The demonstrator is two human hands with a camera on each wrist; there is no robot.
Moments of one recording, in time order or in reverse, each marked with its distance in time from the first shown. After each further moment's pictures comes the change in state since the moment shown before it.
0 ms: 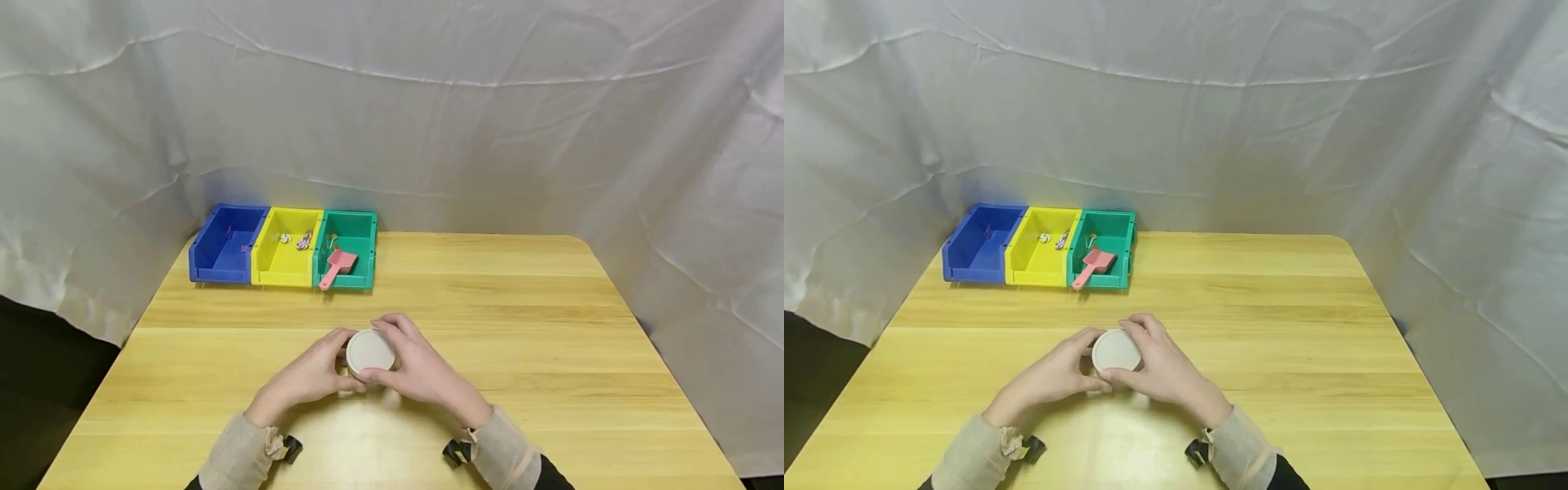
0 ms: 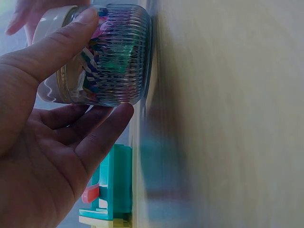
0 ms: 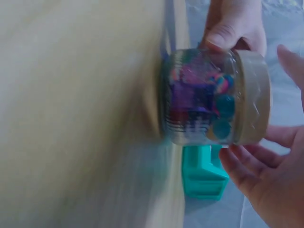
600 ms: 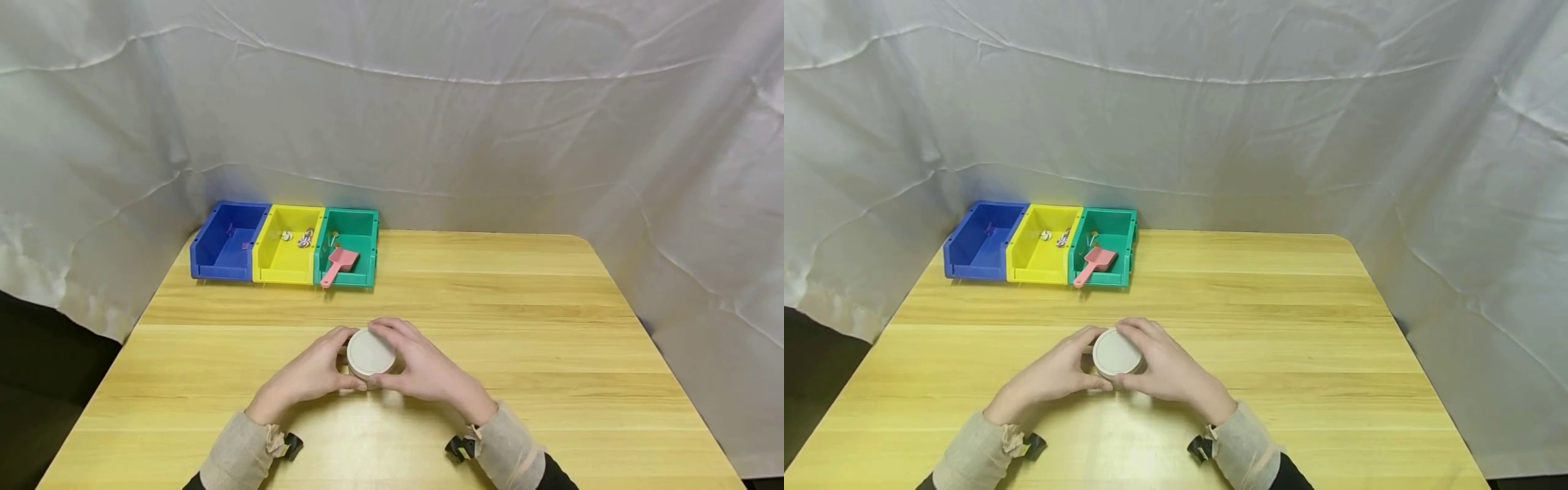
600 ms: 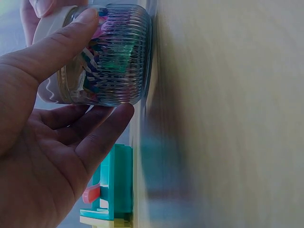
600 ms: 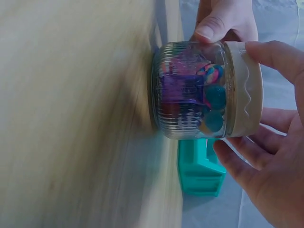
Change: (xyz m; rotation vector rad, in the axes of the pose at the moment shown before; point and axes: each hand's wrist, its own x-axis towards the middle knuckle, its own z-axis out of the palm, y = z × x) left_hand -0.001 -0.001 0.000 0.033 0.008 -0.006; right_hand 0.000 0.002 -0.007 -0.007 -0.109 -0.052
